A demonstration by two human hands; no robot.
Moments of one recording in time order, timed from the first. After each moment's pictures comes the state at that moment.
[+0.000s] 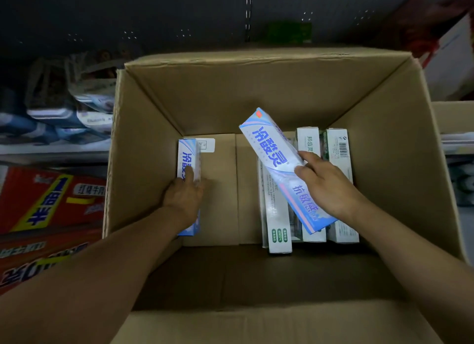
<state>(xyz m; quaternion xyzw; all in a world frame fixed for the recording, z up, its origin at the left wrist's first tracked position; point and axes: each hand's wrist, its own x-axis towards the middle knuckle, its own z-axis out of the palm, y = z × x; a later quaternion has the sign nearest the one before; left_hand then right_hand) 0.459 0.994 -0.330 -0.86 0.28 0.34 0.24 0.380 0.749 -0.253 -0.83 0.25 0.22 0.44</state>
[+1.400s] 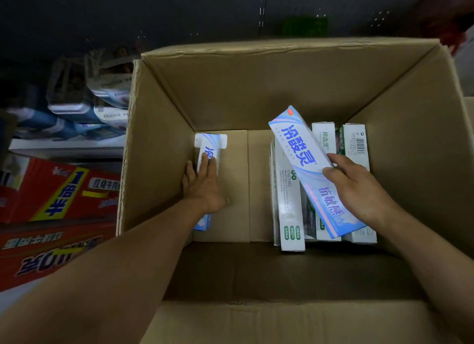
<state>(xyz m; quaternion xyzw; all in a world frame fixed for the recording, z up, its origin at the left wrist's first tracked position) 0.459 0.983 -0.350 -0.92 0.09 0.38 0.01 0.359 0.741 -0.260 -0.80 0.30 0.19 0.48</state>
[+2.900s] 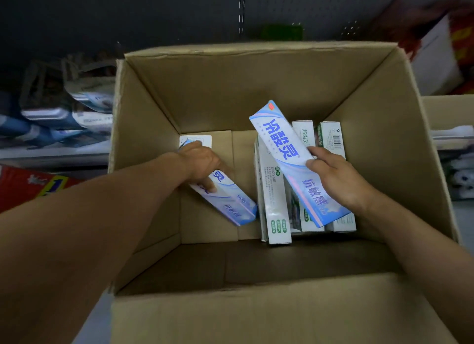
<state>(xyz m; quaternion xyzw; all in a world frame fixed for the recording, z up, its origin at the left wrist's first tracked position) 0.520 0.955 -0.314 -0.77 0.50 0.33 0.19 0.360 0.741 -0.250 -0.78 0.31 0.19 0.51</state>
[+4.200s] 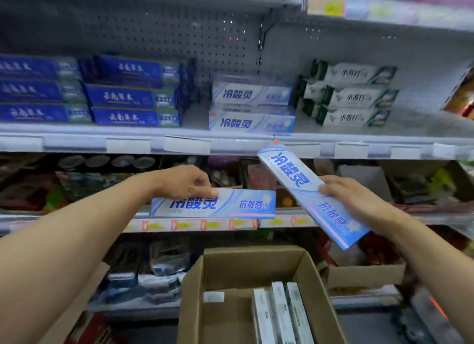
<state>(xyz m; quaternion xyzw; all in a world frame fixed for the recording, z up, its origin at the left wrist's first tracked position) 0.532 1.068 0.230 -0.88 0.39 0.18 -0.19 0.345 0.784 0.240 -0.86 0.17 -0.04 0.48</state>
